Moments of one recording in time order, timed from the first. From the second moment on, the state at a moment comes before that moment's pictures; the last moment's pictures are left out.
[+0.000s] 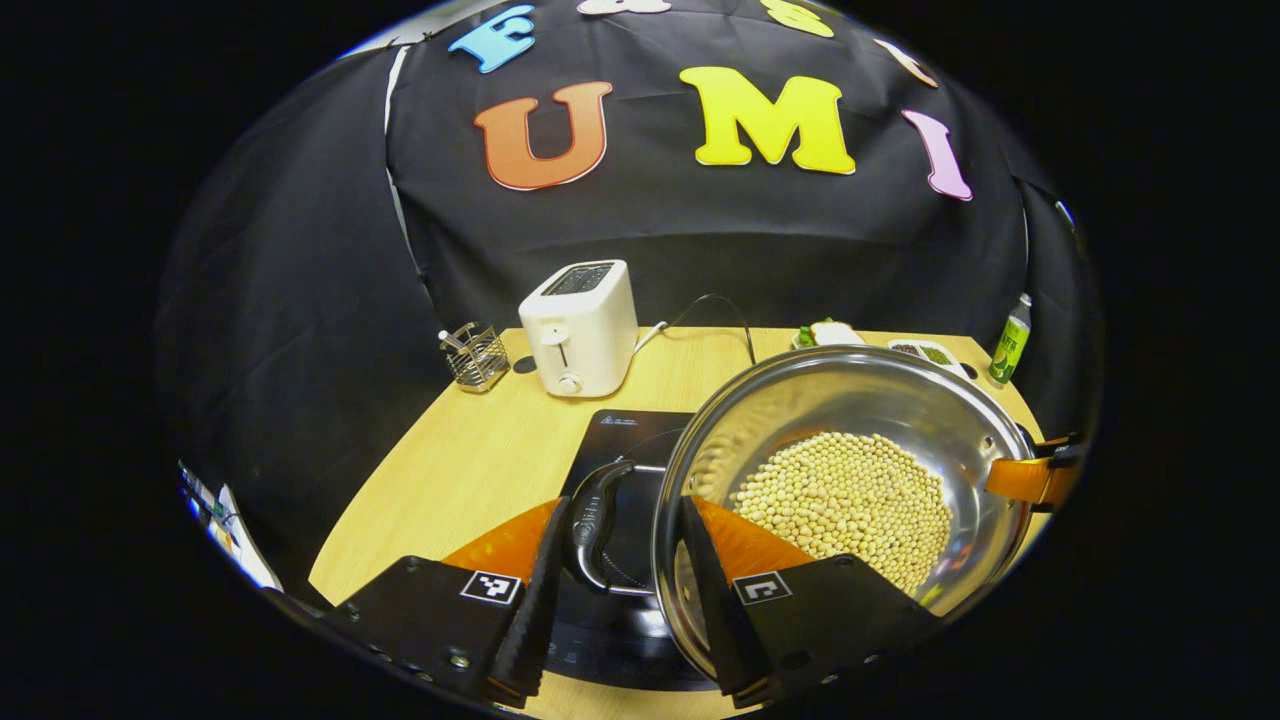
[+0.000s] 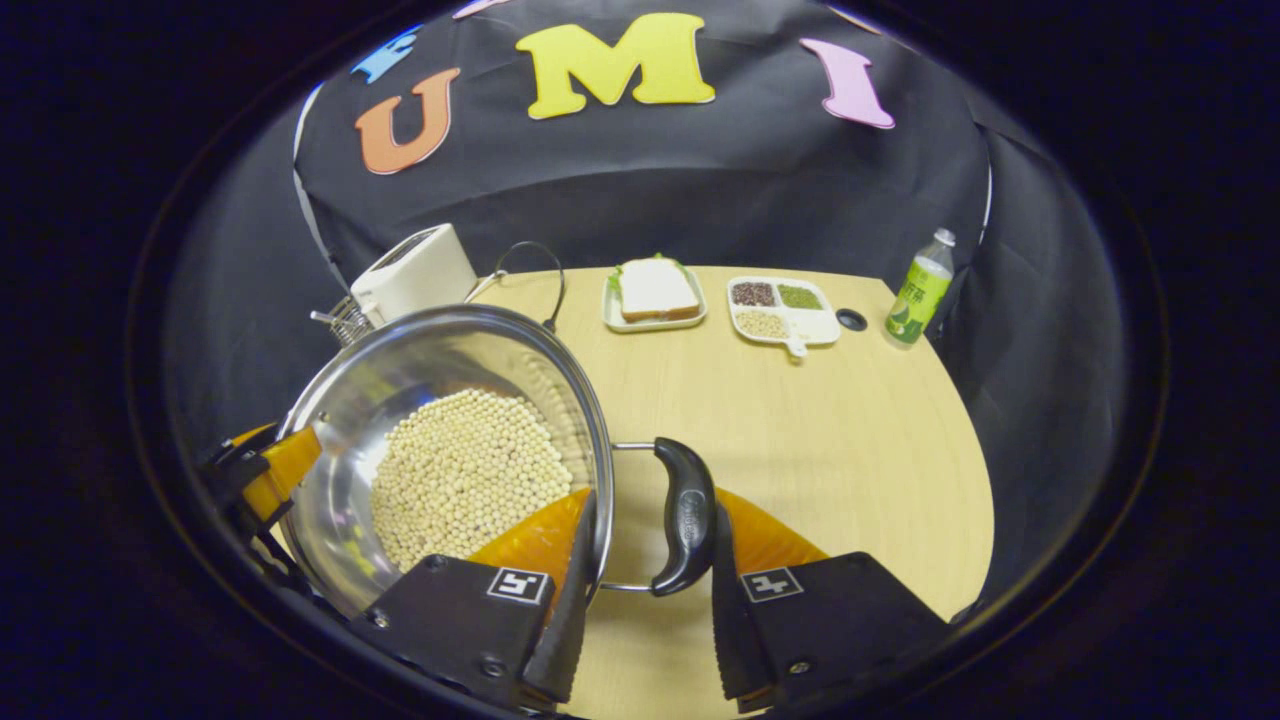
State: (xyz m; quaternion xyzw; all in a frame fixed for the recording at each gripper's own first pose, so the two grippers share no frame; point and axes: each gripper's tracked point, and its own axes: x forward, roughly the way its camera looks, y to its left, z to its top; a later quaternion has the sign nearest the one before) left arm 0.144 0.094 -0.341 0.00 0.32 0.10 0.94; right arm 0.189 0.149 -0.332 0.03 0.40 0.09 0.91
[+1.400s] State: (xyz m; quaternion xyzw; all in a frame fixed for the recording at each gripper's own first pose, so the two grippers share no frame) left arm 0.186 0.179 -0.383 0.02 0.35 0.10 0.93; right arm 0.216 0.244 -0.362 0.06 0.42 0.07 0.90
